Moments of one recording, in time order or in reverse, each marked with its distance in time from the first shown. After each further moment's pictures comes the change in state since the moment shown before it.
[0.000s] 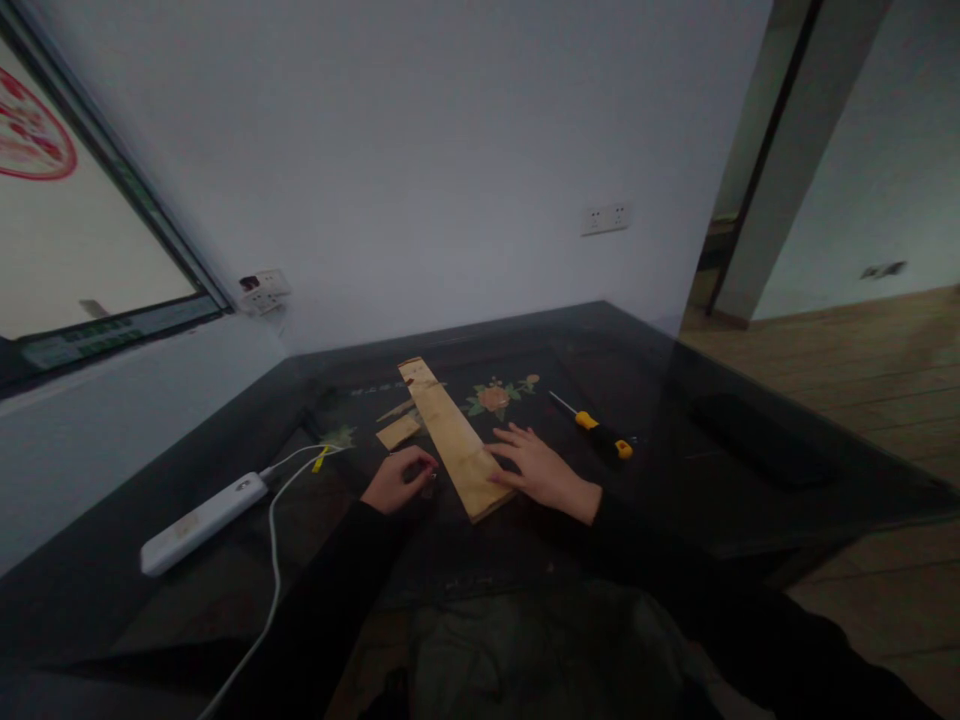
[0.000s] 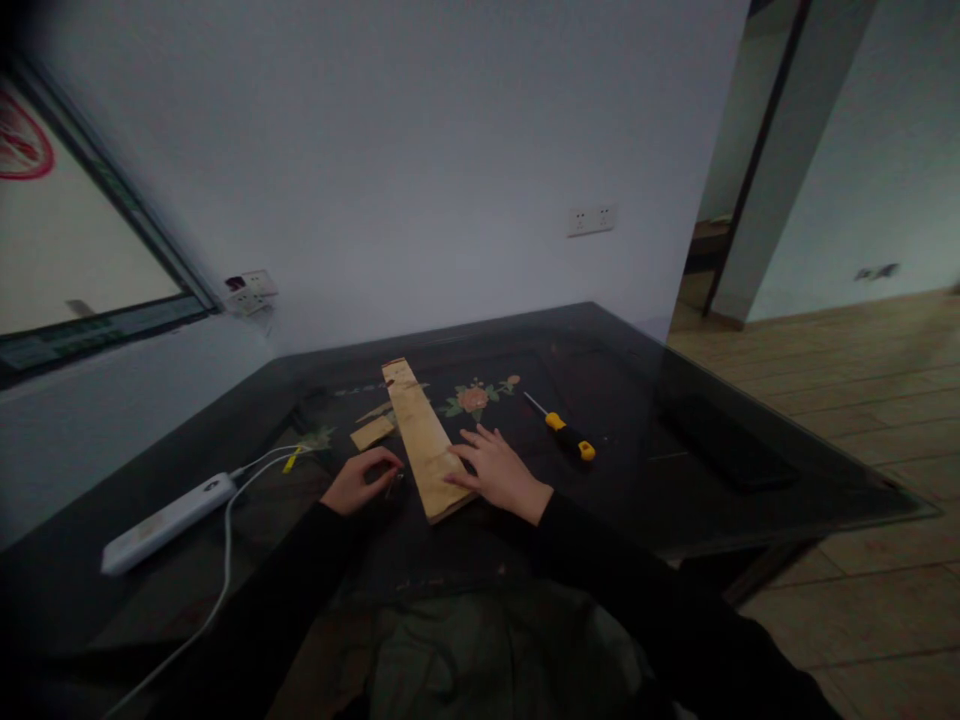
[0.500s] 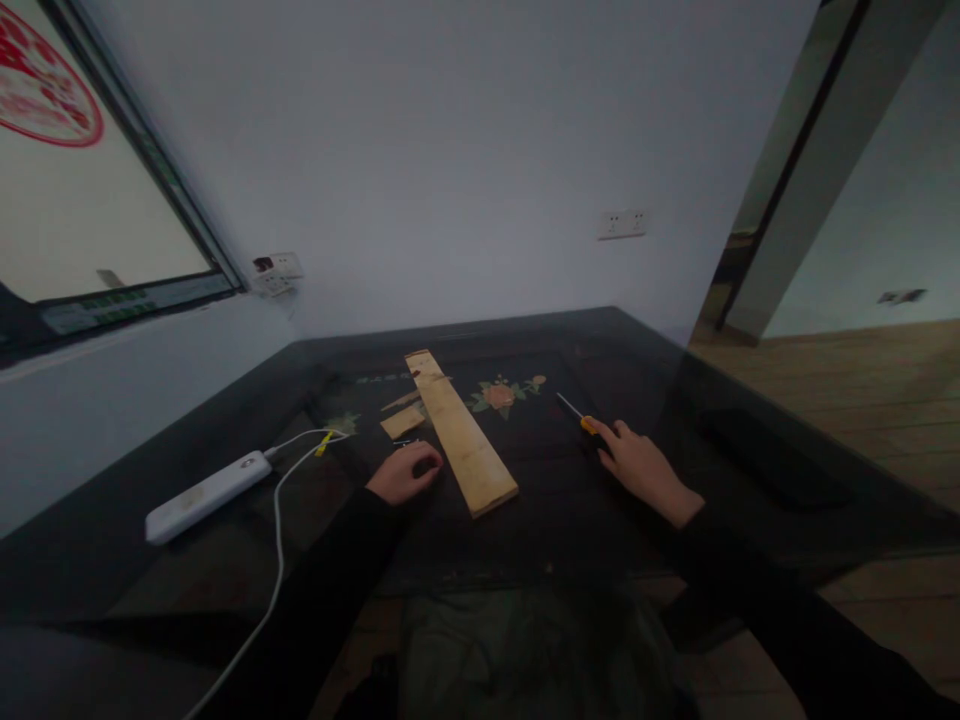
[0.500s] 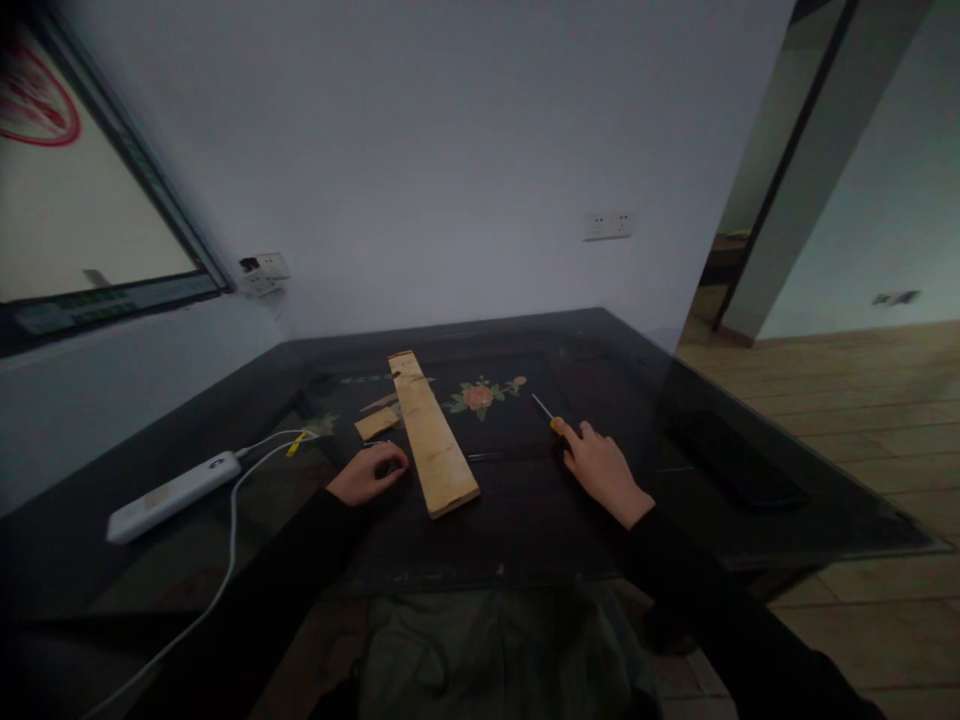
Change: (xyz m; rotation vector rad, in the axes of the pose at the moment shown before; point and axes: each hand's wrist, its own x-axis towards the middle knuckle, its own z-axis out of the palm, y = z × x) left_hand -0.001 -0.003 0.005 0.081 -0.086 0.018; right_hand -0.067 0.094 -0.036 -0.486 0.027 0.379
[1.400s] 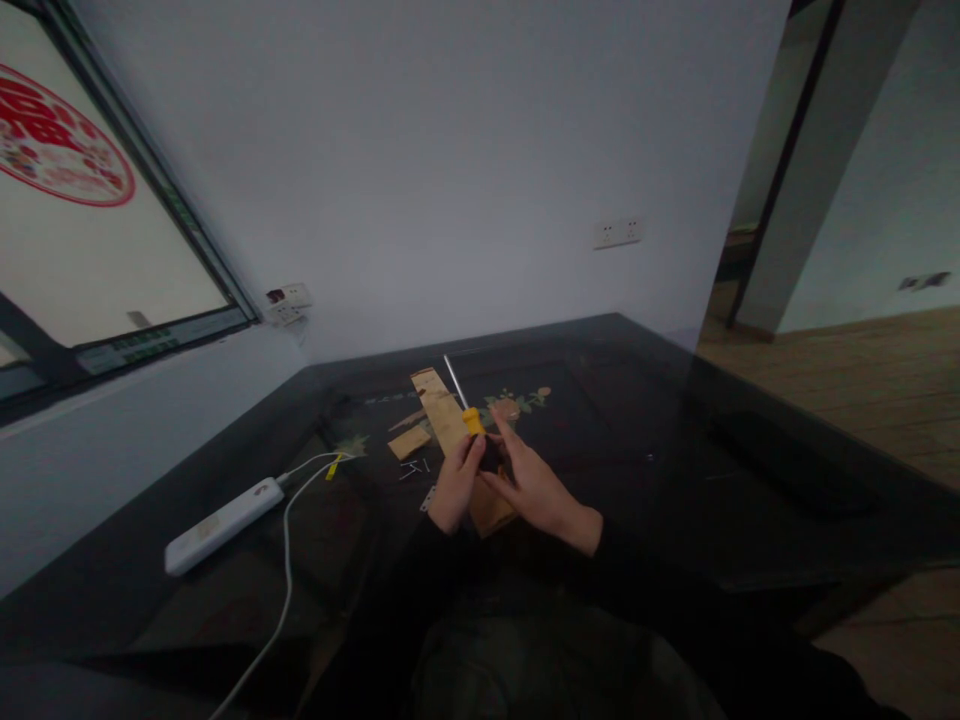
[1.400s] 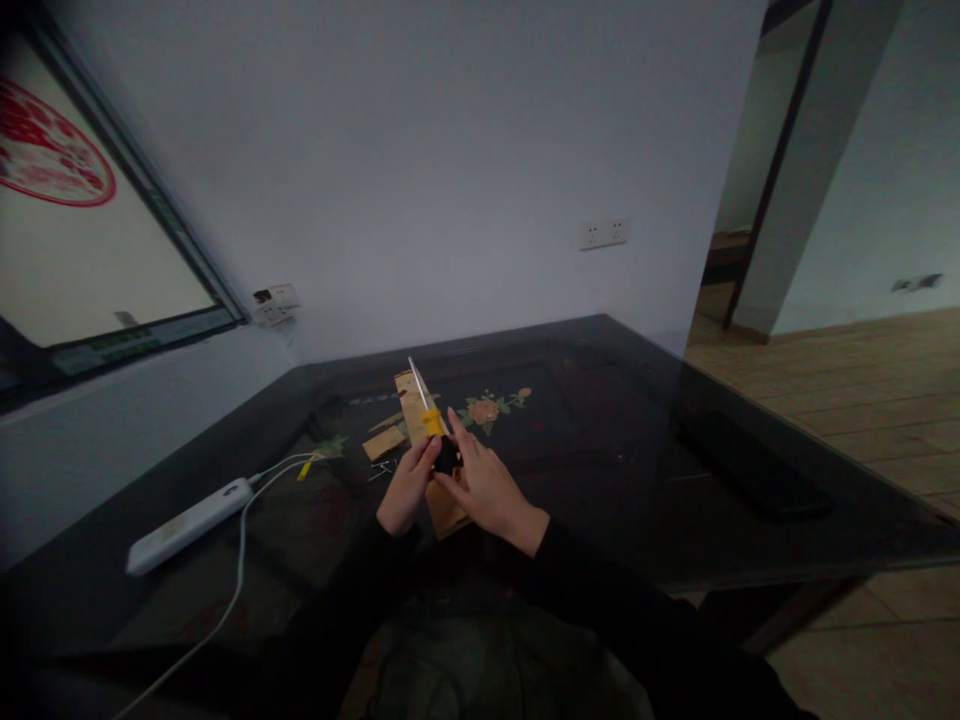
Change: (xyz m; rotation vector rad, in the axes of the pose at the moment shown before) left_hand 0.056 0.105 0.030 -0.754 0.395 -0.291; right_hand 0.021 -0.149 -0.049 0.977 0.160 -0.344
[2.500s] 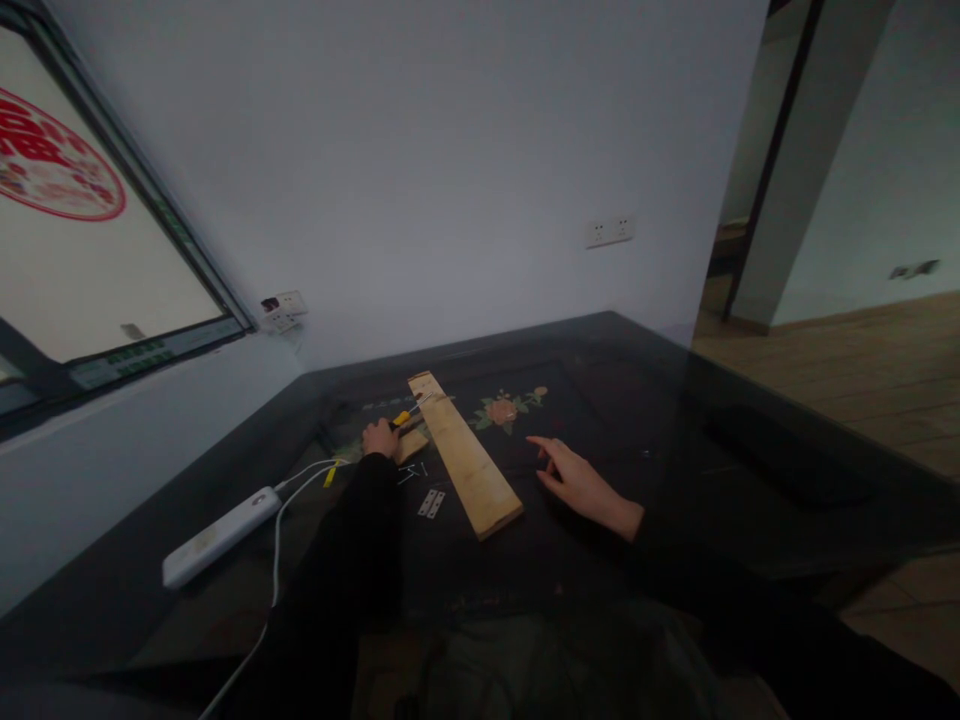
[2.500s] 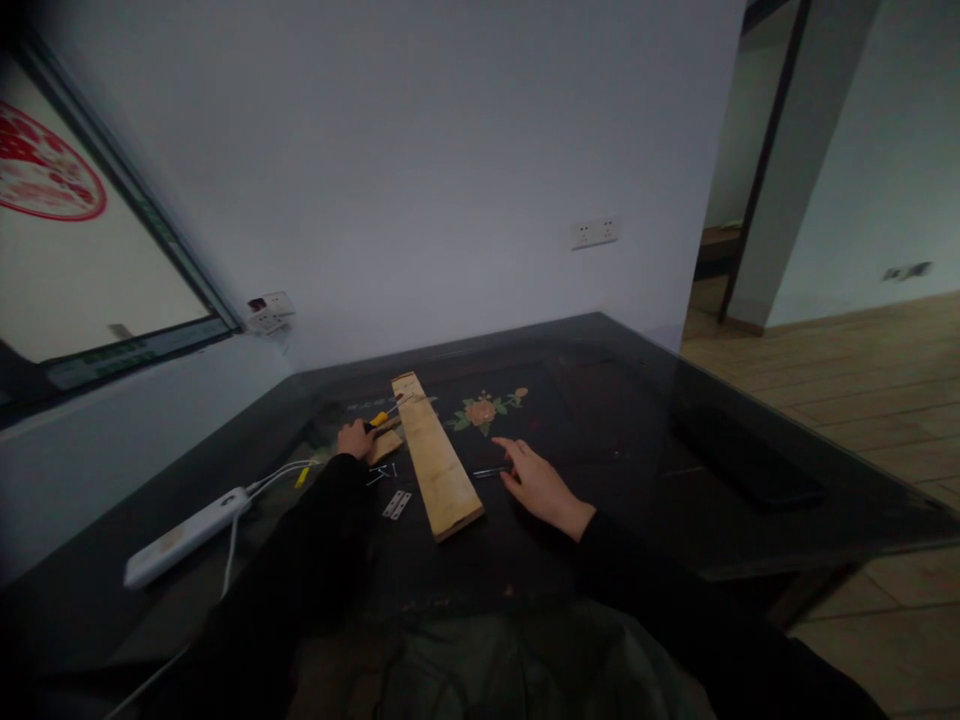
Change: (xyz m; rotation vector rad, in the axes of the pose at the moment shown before) left_hand 0.124 -0.111 -0.167 1.308 0.214 -0.387; right_hand -0.033 0.073 -0.034 -0.123 -0.061 0.196
